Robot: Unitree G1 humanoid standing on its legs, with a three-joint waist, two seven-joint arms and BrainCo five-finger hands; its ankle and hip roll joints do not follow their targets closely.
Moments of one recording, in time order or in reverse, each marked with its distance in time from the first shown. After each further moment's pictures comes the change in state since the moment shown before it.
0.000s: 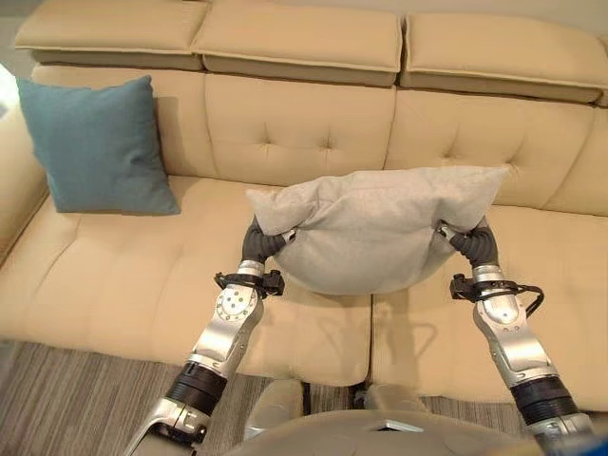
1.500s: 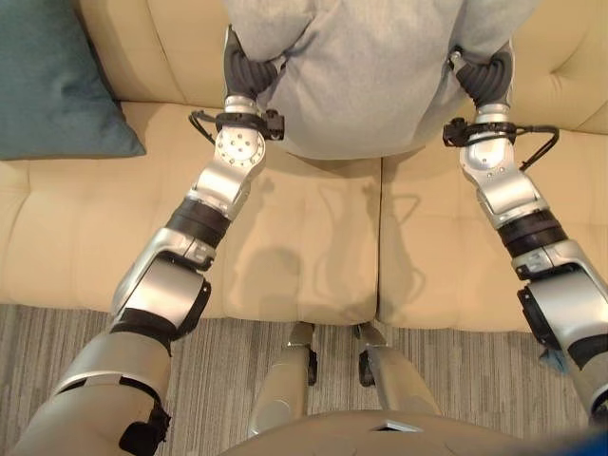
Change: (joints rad) left arm -0.964 0.152 -0.153 0.524 -0.009 -0.027 0.309; right arm -0.986 -0.091 0.267 0.508 -0.073 0.072 -0.356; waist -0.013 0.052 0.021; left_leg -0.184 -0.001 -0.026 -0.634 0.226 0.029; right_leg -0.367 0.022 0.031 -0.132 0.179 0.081
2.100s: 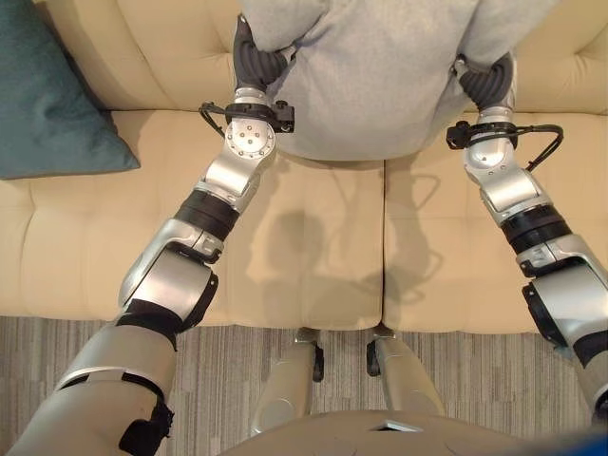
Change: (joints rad) left arm 0.102 -0.041 0.042 -0.172 -0.028 0.004 0.004; right arm 0.116 -0.022 -0.023 -0.079 -0.002 0.050 -0.011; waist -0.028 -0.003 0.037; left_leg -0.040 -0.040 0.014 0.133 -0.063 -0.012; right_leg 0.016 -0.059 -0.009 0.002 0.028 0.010
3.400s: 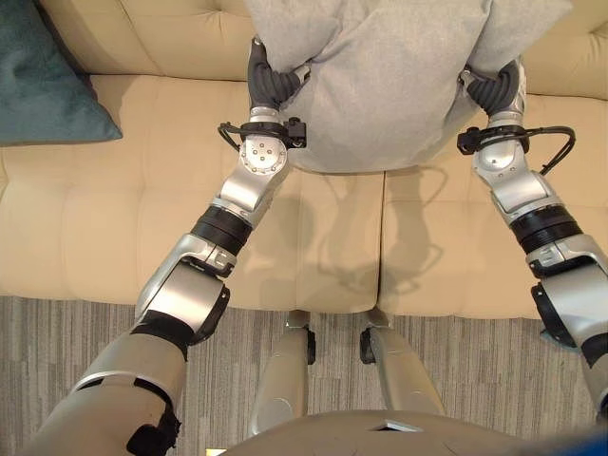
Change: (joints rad) left arm -0.022 -0.069 -0.026 0.081 -0.009 -0.023 -0.003; right arm -0.107 -0.051 0.051 0.206 -0.041 0.011 0.038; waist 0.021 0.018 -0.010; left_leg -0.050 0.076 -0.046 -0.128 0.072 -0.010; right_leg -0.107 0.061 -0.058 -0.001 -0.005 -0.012
